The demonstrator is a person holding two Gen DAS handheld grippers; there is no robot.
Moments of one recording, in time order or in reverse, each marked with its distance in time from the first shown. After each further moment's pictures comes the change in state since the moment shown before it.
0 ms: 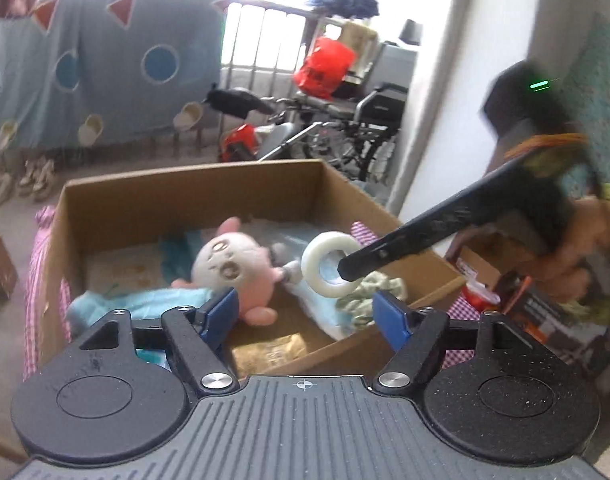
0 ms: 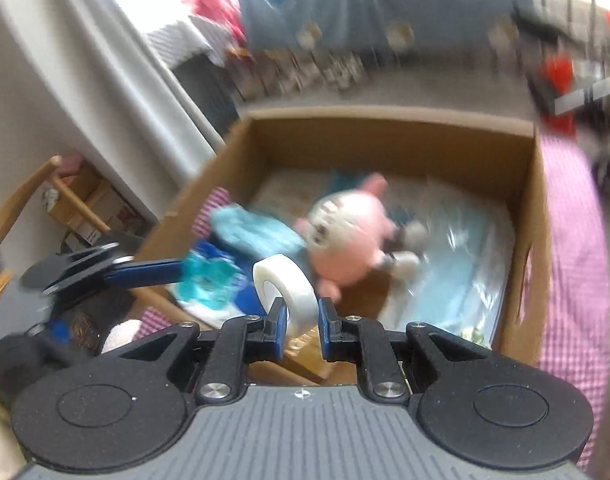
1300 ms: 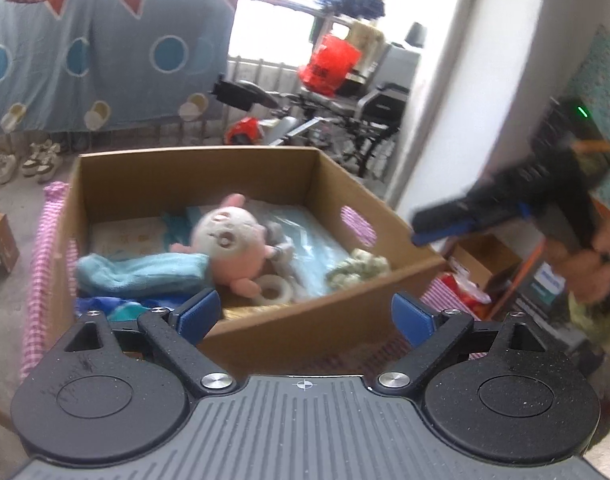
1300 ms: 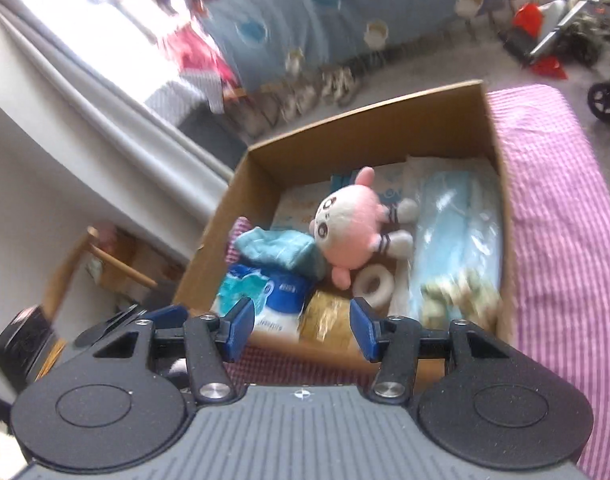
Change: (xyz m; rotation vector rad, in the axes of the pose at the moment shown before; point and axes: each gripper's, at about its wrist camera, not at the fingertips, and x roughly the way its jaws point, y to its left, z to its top) left arm -0.025 -0.017 -0.019 -0.027 0.017 -0.019; right arm -0.066 -0.031 -0.066 0.225 -0.143 0.165
